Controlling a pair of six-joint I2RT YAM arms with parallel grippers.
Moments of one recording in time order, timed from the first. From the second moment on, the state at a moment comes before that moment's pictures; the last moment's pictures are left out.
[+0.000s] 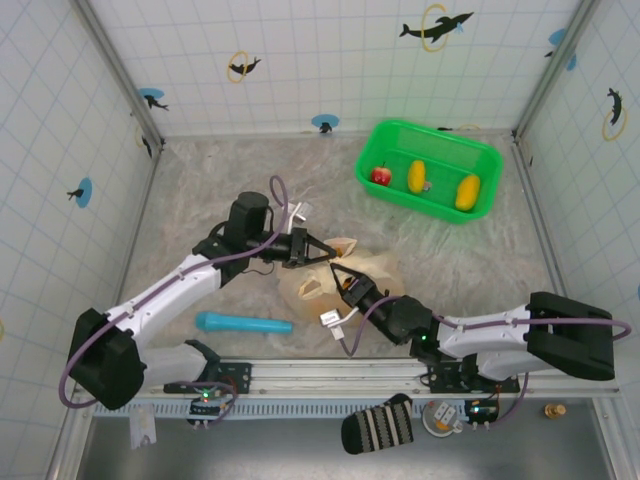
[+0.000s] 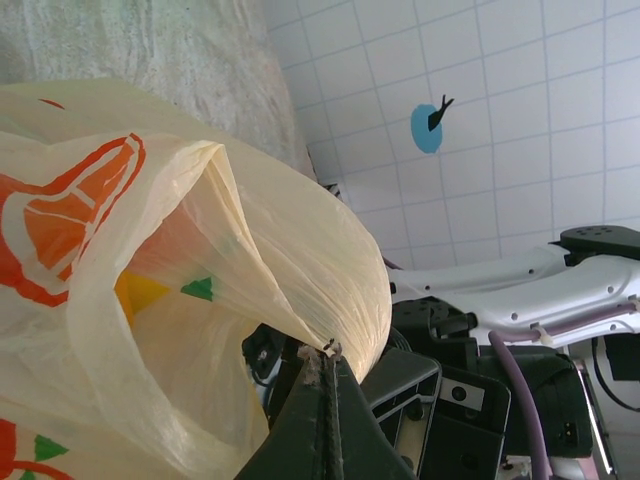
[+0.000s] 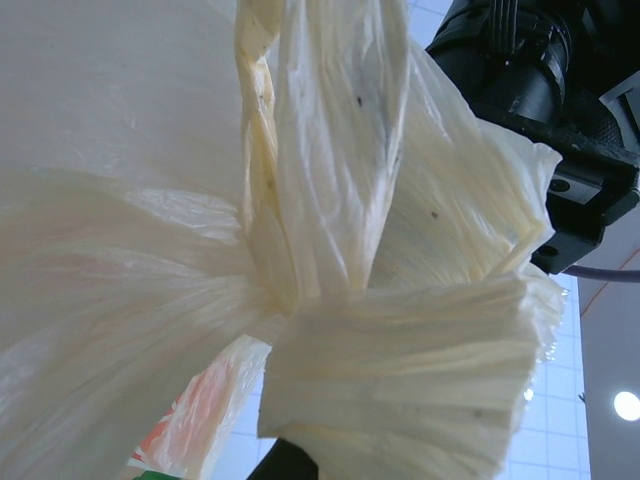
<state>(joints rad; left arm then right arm) -0.59 1.22 0.83 -0.13 0.96 -0.82 1.32 1.26 0.29 1.07 0.51 -1.90</state>
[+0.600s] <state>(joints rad) -0.53 1.12 0.83 0.04 0.87 -0.82 1.32 1.25 0.27 1.02 0.54 -1.81</state>
